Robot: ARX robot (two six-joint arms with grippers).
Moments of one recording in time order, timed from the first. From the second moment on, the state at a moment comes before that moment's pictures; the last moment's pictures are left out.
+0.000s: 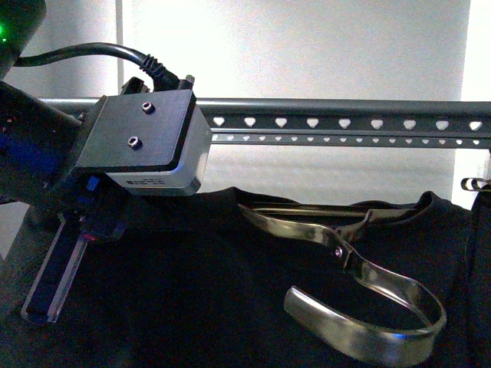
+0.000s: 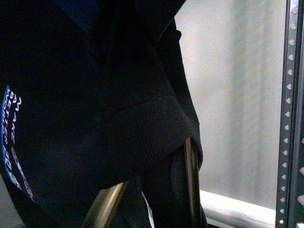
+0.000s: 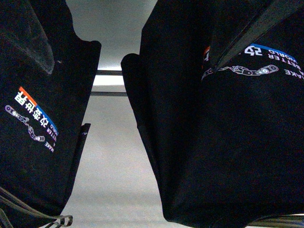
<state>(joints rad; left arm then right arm) -0.20 1.46 1.19 -0.20 0.58 1.60 0.00 0.00 0.01 0.00 0.00 0.00</state>
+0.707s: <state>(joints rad) -0.20 1.46 1.19 -0.20 0.58 1.60 -0.12 1.06 0.52 0.35 -0.64 -1.23</state>
